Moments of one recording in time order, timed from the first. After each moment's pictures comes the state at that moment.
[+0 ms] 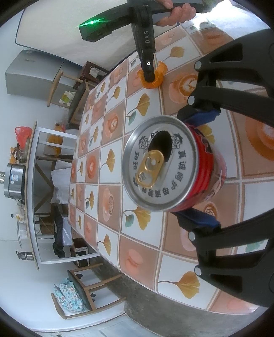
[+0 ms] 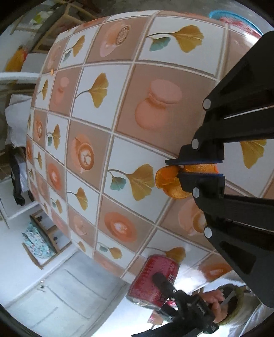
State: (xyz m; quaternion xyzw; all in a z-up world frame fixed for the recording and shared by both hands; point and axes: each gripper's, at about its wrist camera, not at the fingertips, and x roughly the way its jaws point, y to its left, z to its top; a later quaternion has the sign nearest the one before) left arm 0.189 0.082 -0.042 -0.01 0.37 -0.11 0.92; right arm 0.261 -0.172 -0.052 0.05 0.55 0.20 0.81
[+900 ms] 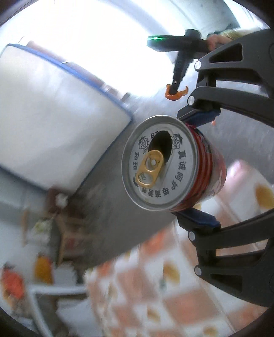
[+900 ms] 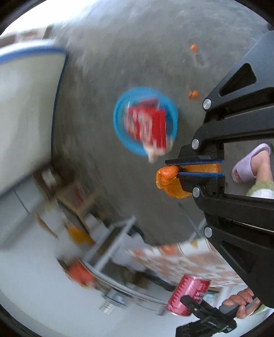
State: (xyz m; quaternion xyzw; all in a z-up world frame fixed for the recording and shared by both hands) left arm 0.159 -0.304 0.011 0.04 0.42 -0.50 0.76; right arm -0.087 -0.567 -0.046 0.42 0.33 -0.23 0.81
